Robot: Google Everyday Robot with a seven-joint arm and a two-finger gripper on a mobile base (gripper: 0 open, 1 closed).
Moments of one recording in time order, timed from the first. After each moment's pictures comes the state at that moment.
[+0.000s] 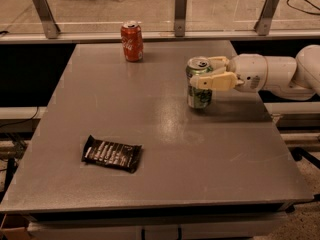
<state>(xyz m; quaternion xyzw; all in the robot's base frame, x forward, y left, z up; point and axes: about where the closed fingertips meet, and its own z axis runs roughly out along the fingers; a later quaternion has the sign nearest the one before) 0.577 -0.101 0.919 -0.46 0.55 0.48 0.50</state>
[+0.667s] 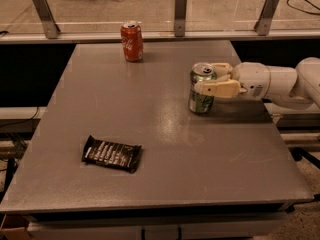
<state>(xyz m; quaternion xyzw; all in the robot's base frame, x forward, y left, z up) 0.569 -0.113 0.907 -0.45 0.52 0.50 0.52</state>
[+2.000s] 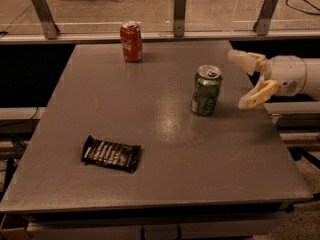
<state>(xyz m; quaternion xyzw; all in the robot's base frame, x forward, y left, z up) 0.561 -0.173 0.919 -0.48 0.55 0.43 0.52</state>
